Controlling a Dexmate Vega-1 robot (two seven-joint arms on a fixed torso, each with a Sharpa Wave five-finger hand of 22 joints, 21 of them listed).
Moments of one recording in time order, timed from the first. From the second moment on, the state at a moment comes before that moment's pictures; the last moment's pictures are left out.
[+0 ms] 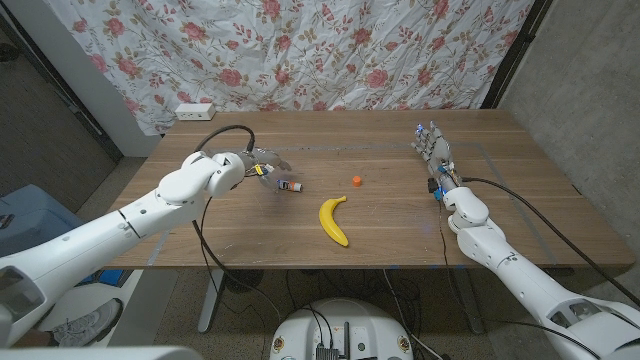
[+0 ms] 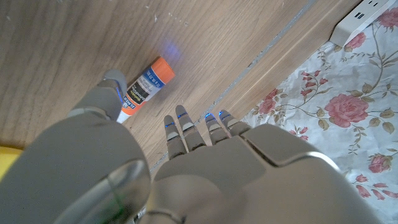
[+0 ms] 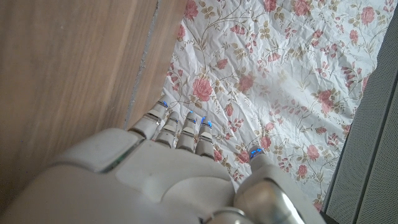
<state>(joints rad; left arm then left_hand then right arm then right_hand) 0.71 0.97 0.68 -1.95 0.92 0.24 -0.47 0.65 -0.12 0.62 -0.17 0.18 0.23 -0.22 0.21 0.18 0.33 -0.21 0.20 0.17 0.04 -0.04 0.19 0.17 -0.03 -0.04 0.18 0.17 -0.83 -0.45 -0.38 -1.17 0.56 0.46 -0.03 0.06 0.09 0.35 0.06 0.22 0.23 -0.08 0.19 0.17 0.20 -0.01 0.19 0.18 0.07 -0.02 0.21 0.23 0.27 -0.01 0.18 0.17</state>
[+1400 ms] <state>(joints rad) 0.71 0.89 0.73 -1.84 0.95 0.21 -0.34 0.77 -0.06 0.55 -0.18 0.18 0.49 -0.22 0.26 0.18 0.59 -0.21 0.20 0.18 0.24 -0.04 0.19 0.16 0.08 -0.01 0.19 0.17 -0.81 -0.45 -0.38 -1.15 0.56 0.45 -0.02 0.06 0.09 0.35 0.05 0.22 0.24 -0.10 0.19 0.17 0.20 -0.01 0.19 0.18 0.07 -0.01 0.22 0.23 0.28 -0.01 0.19 0.17</state>
